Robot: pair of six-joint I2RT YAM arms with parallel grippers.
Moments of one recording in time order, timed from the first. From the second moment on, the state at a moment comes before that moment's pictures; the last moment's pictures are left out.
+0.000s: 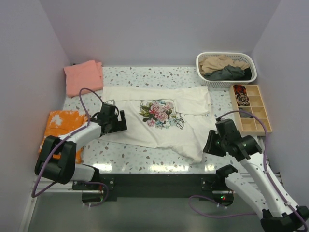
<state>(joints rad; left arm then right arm) -0.29 1.37 0.63 -0.23 -0.11 -0.46 0.39 0.69 0.76 -1.15 0.01 0.62</state>
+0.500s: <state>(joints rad) -0.29 1.28 0.70 -0.33 -0.10 -0.46 0.43 0.88 0.65 -0.97 -0.11 0.63</state>
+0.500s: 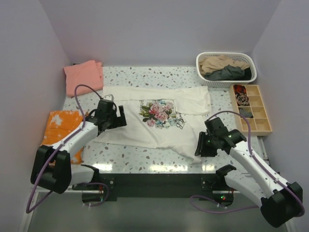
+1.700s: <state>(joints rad) -0.29 1.29 0.70 -0.36 -0.11 -0.45 0.70 0.88 0.66 -0.97 0.20 0.90</state>
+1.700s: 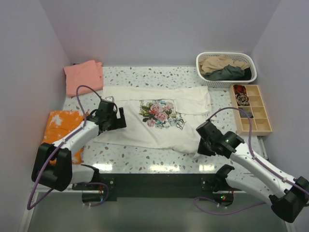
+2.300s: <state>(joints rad) -0.29 1.30 0.70 -0.36 -0.08 -0.45 0.70 0.65 0.59 -0.77 -0.02 1.05</state>
